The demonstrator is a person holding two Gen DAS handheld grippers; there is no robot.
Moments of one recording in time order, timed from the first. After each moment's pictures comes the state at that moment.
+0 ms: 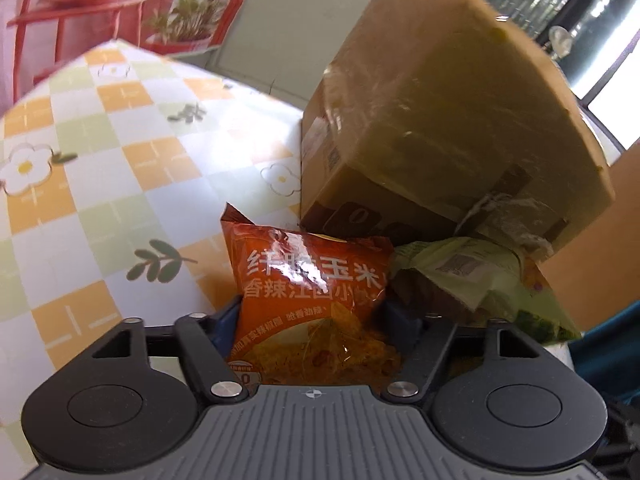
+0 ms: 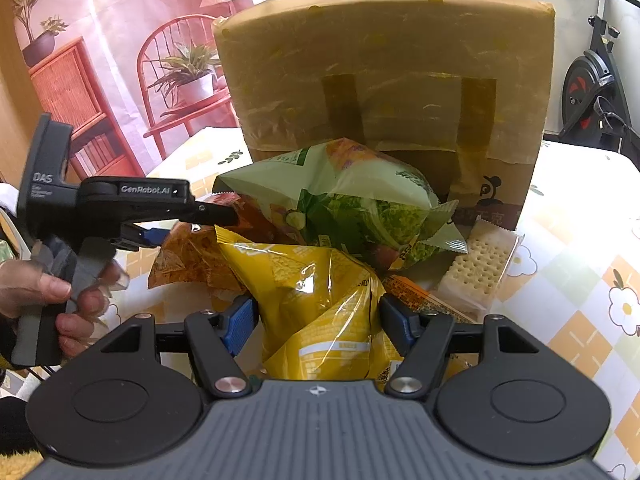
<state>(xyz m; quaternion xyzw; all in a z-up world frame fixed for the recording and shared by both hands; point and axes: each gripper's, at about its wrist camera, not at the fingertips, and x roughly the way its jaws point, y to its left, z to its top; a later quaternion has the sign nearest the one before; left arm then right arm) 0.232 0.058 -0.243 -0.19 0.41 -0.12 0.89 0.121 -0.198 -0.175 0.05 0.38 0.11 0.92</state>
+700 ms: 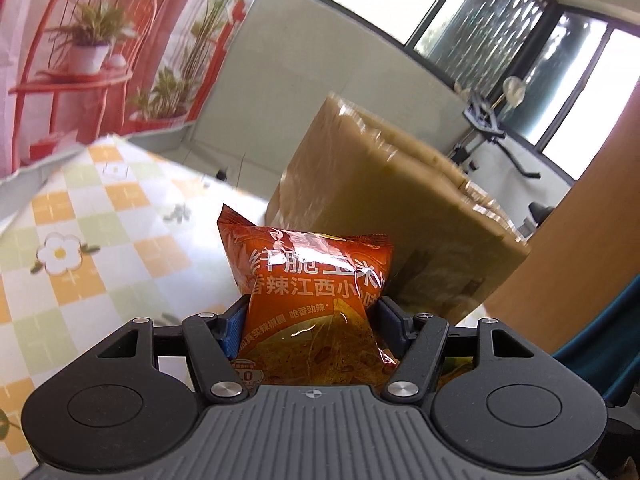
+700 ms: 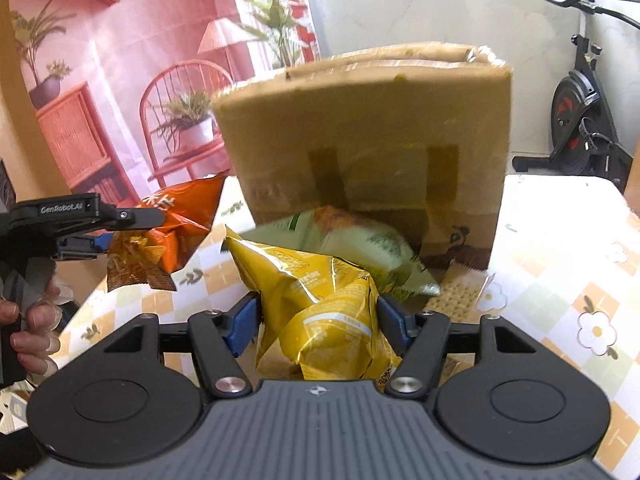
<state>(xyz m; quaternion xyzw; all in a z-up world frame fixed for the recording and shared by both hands) 0.177 0.076 -0.158 -0.20 0.30 -0.14 0.92 0.103 -0.223 -0.130 0.08 0.33 0.10 0.94</state>
